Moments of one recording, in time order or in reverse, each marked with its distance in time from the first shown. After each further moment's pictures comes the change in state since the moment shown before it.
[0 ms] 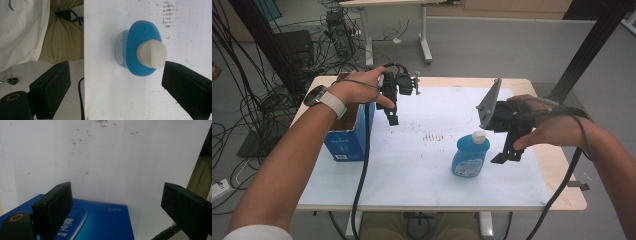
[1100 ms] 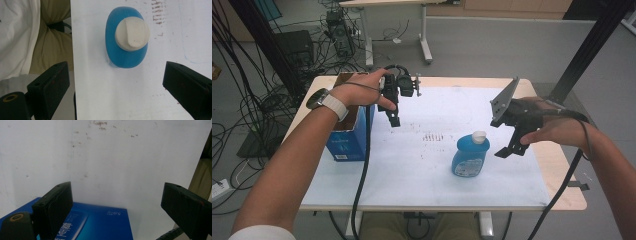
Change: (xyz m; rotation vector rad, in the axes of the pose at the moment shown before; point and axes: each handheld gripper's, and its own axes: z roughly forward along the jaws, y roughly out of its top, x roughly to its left) left arm -0.001 0.002 0.007 -0.013 -0.002 -0.003; right arm -0.026 -0.041 0.022 -0.130 -0.002 0.084
